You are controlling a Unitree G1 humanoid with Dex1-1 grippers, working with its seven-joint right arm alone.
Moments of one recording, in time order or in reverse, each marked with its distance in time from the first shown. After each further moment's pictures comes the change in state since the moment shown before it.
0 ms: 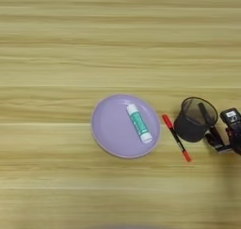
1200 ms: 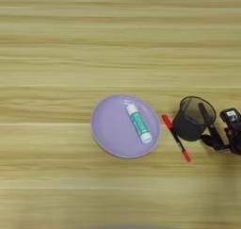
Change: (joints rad) arm -0.139 -0.021 0.017 0.289 0.055 -0.039 0.153
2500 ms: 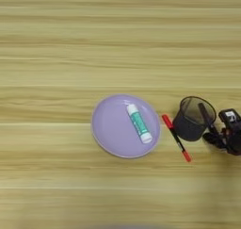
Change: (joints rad) arm -0.031 0.012 -0.009 0.081 0.040 -0.026 -0.001
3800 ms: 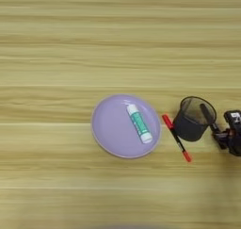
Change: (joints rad) arm 0.017 0.003 -0.075 -0.012 0.041 0.001 -0.065
